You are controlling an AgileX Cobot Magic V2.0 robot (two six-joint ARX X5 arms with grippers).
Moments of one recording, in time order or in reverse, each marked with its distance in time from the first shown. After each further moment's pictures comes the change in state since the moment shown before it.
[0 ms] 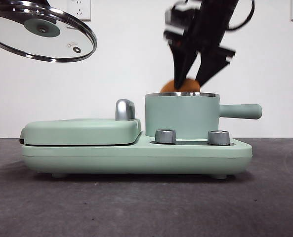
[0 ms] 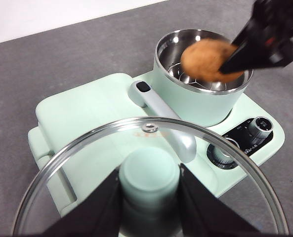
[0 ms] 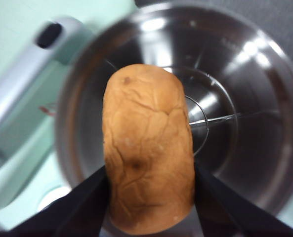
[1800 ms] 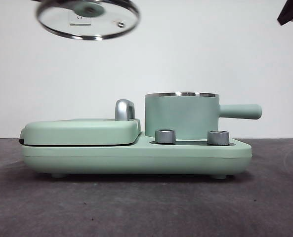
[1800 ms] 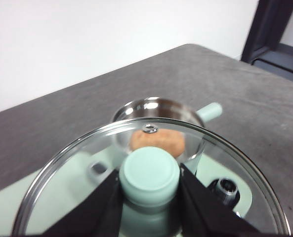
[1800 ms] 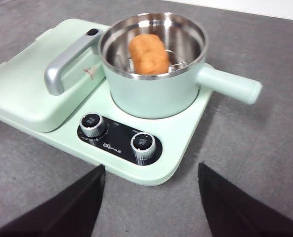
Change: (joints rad) left arm -0.138 0.129 0.000 0.367 0.030 -0.031; right arm 0.003 -1.265 -1.016 0.312 0.069 0.141
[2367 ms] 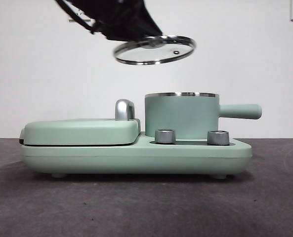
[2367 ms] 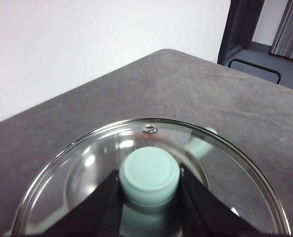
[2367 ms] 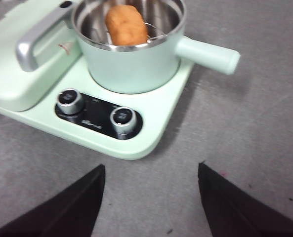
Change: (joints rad) left arm -0.112 0.468 0.261 0.224 -0.003 0.009; right arm 0.000 -0.021 0.000 -0.106 0.077 0.008
